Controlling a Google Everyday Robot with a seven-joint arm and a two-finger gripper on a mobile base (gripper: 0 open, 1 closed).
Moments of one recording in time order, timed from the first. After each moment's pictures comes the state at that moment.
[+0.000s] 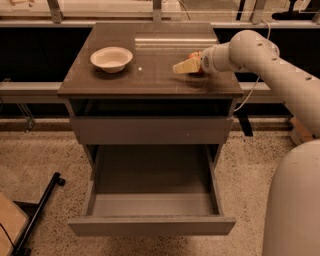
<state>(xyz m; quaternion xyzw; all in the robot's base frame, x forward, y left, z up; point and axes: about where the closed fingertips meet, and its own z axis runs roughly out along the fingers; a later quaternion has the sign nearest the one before) 0.840 -0.142 0.843 -0.22 0.84 0.13 0.48</state>
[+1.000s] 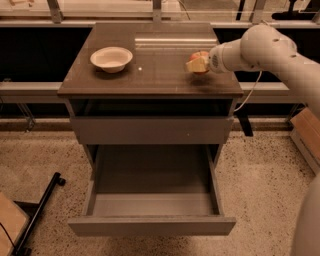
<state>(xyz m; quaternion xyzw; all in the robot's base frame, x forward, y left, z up) 0.801 -0.151 0.863 -0.21 0.85 0.13 0.47</state>
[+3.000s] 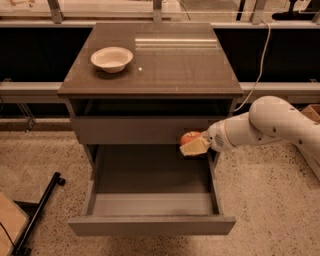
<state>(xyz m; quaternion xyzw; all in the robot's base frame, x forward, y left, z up) 0.582 -0.115 0.704 -0.33 0.86 0.26 0.29</state>
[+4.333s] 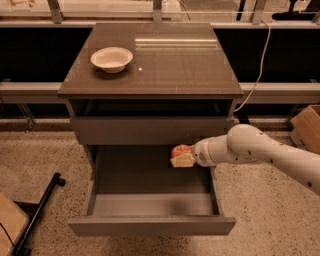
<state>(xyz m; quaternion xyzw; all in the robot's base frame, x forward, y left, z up) 0.606 -0.091 0.611 -0.32 0.86 0.24 0.32</state>
